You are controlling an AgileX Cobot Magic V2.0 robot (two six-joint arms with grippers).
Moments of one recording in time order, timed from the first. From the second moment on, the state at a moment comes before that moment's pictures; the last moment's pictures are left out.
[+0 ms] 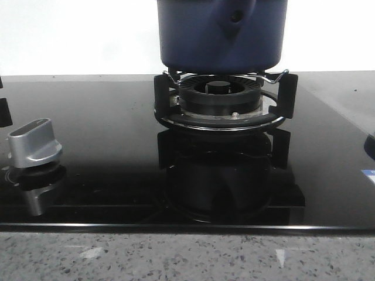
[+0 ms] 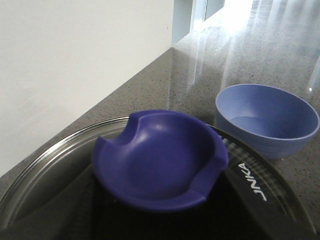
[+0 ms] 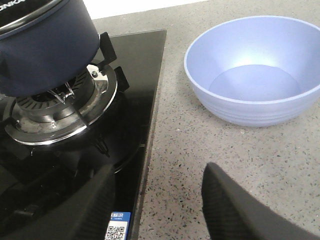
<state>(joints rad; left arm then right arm) -0.41 1.81 -1.51 -1.50 0.75 1.66 -0.01 0.32 -0.52 0.21 0.69 0.01</state>
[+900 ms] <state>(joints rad) -0.14 1.66 -1.50 -1.48 0.85 1.65 -0.15 0.83 -0.89 0.01 0.78 0.11</state>
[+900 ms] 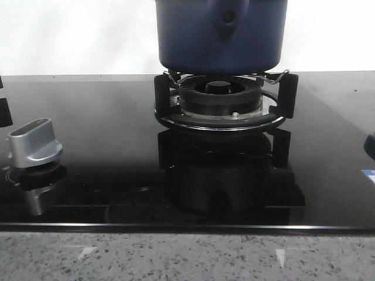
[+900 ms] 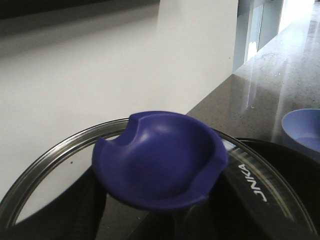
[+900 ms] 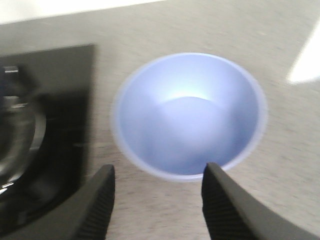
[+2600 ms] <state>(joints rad) -0.03 1.64 -1.50 -1.48 0.93 1.65 -0.37 1.51 -1.29 0.09 0.97 0.02</state>
